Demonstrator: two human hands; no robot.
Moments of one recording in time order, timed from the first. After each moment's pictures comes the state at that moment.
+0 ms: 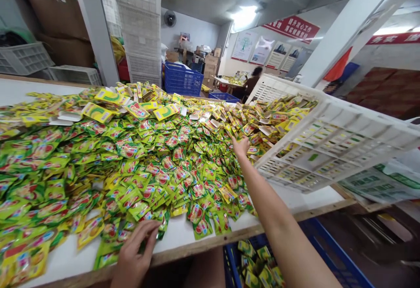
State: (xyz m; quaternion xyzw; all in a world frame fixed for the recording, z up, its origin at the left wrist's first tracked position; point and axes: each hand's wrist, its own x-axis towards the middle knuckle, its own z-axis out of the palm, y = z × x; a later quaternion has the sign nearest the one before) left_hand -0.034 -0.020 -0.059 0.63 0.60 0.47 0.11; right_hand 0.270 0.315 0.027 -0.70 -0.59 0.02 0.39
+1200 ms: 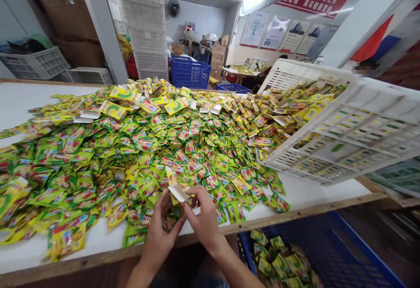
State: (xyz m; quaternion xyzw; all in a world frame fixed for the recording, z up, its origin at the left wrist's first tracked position) left_hand -0.018 -0.014 -0.048 0.55 0.58 0.54 0.28; right_hand 0.111 0.037 -0.003 -0.42 -0.71 0.30 0.48
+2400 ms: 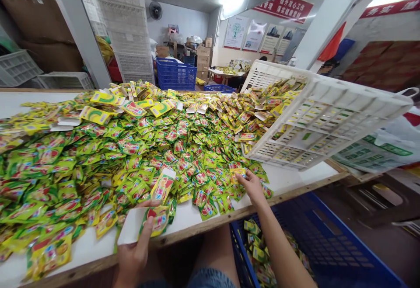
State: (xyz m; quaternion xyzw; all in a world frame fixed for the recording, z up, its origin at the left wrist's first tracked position) left_hand -0.035 -0.029 -0.011 0.47 0.59 0.62 0.21; right_hand 0.302 0.121 -0.048 -0.60 -0.54 0.34 0.48
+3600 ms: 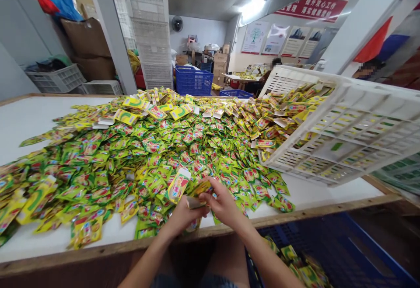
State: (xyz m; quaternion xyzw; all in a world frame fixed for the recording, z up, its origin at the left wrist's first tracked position) left_hand 0.007 0.026 -0.019 0.50 0.45 0.46 0.58; right_hand 0.152 0.053 0.041 -0.32 -0.77 0.38 0.39
